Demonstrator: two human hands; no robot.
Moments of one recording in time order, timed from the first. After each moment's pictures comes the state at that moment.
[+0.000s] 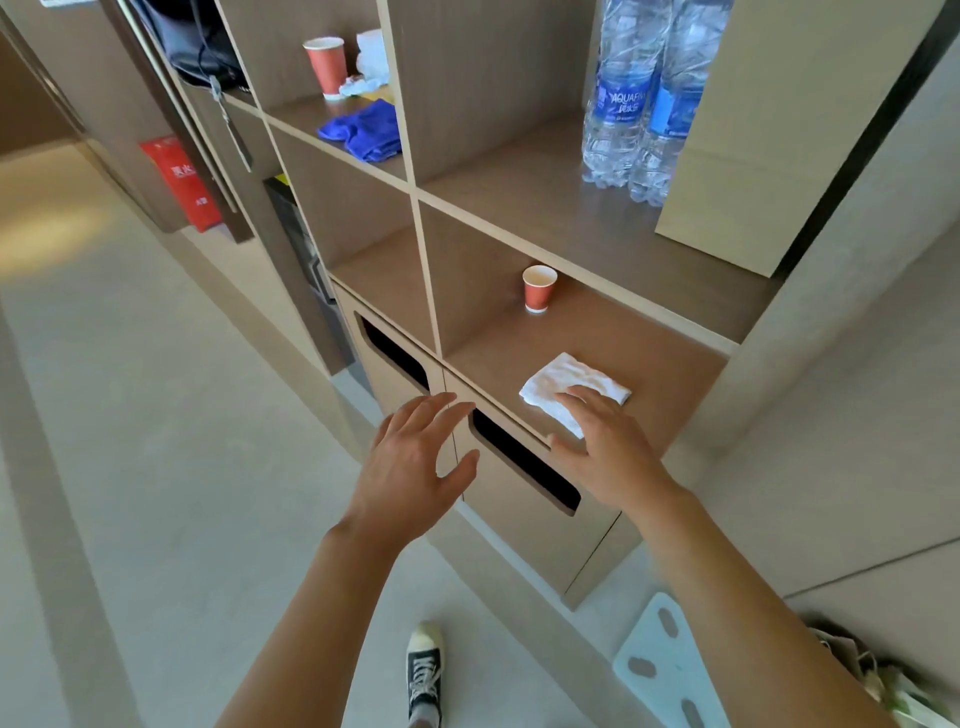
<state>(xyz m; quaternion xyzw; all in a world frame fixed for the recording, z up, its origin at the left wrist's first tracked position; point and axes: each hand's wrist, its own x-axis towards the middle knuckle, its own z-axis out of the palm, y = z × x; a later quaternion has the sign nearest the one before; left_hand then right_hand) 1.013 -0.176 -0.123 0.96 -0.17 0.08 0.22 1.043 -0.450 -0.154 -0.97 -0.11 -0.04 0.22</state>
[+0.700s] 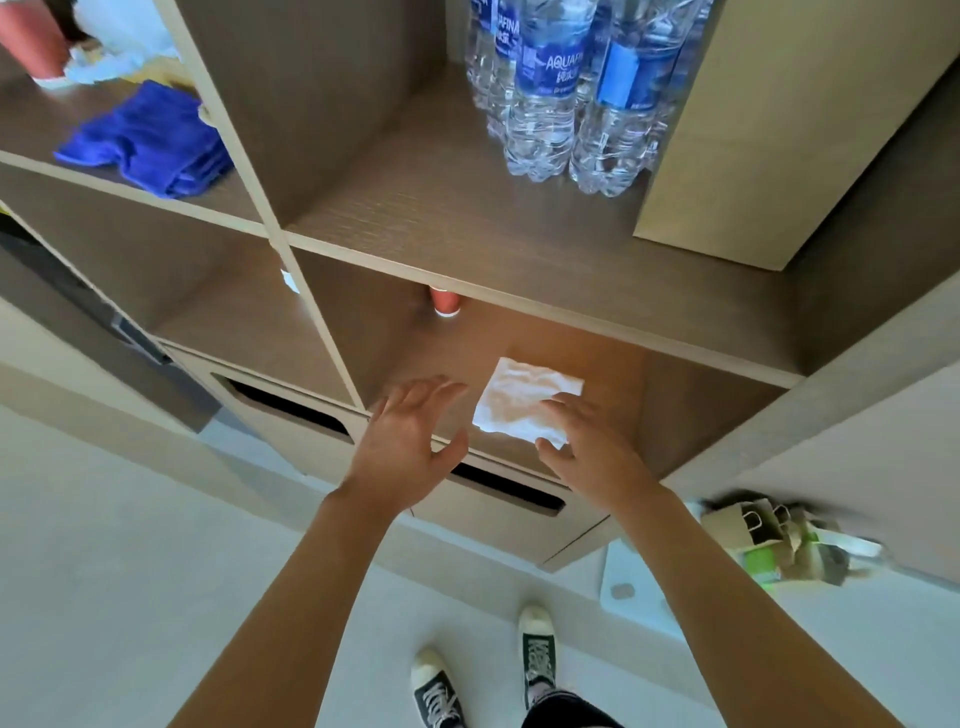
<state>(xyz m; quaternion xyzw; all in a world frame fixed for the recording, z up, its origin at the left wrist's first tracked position) 1.229 -0.187 -0.177 0.89 -0.35 -0.01 0.28 1.117 -0.437 -0.207 -0.97 0.12 0.00 0.23</state>
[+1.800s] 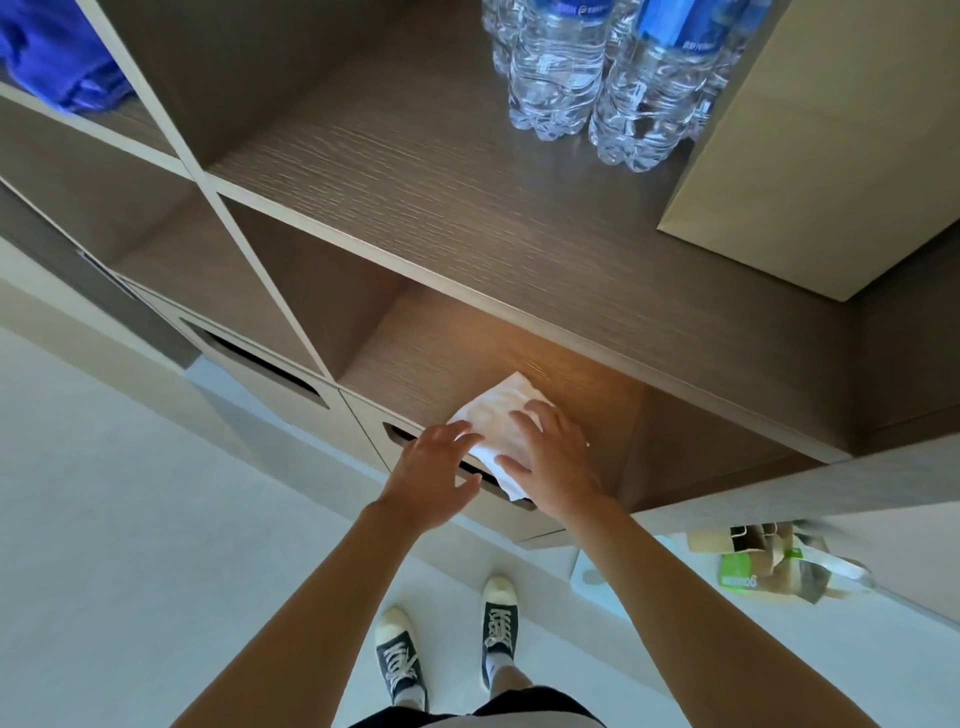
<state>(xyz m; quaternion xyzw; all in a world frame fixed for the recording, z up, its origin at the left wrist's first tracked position) 1.212 -0.251 -0.295 0.90 -0.33 -0.19 0.21 1.148 -0.462 -0.308 -0.99 0.06 0.03 0.13</state>
